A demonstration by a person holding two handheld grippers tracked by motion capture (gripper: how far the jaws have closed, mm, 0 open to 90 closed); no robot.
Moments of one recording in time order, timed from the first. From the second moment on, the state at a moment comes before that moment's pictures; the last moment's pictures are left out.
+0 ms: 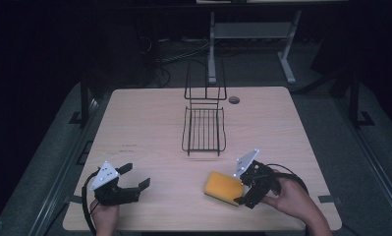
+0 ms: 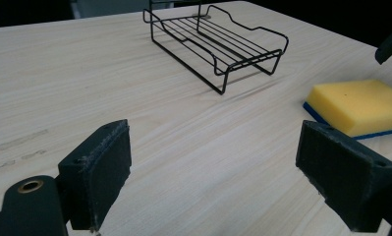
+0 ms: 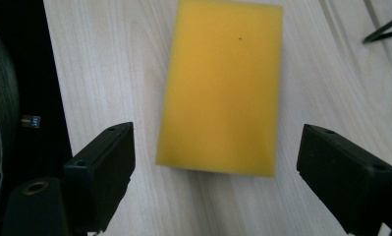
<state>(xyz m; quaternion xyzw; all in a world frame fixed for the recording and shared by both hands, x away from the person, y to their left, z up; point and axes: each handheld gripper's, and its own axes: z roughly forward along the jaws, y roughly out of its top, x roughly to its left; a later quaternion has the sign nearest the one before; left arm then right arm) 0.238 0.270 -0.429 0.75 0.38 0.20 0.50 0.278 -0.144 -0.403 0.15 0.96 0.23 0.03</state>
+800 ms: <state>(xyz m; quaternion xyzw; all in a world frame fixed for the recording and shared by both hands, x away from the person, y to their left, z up) 0.237 0.271 -0.428 0.75 0.38 0.20 0.50 0.288 -0.117 -0.410 0.14 0.97 0.21 0.02</state>
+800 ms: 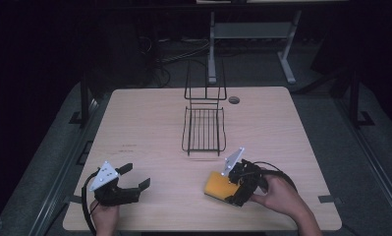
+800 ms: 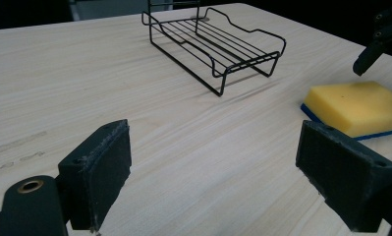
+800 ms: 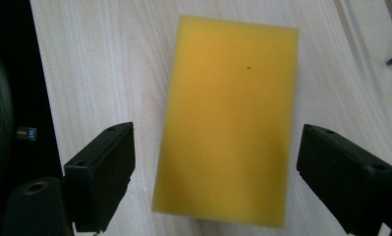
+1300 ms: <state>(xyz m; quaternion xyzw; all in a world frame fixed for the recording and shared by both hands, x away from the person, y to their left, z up) 0.237 0.271 -0.428 0.75 0.38 0.20 0.51 0.295 -0.105 -0.418 0.15 0.97 0.19 0.01</state>
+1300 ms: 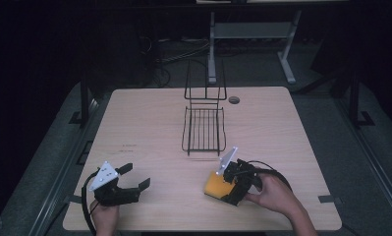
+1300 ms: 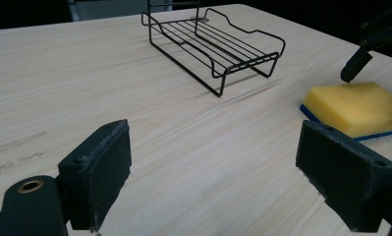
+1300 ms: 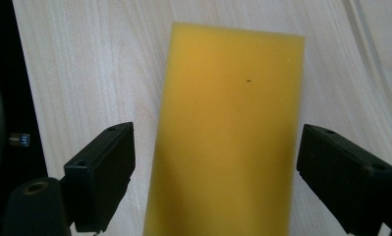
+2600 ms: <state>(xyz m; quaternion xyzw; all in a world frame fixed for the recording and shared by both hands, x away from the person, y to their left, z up) 0.236 0.272 -0.428 0.75 0.38 0.20 0.51 0.301 -0.087 -0.441 0.14 0.98 0.16 0.02</state>
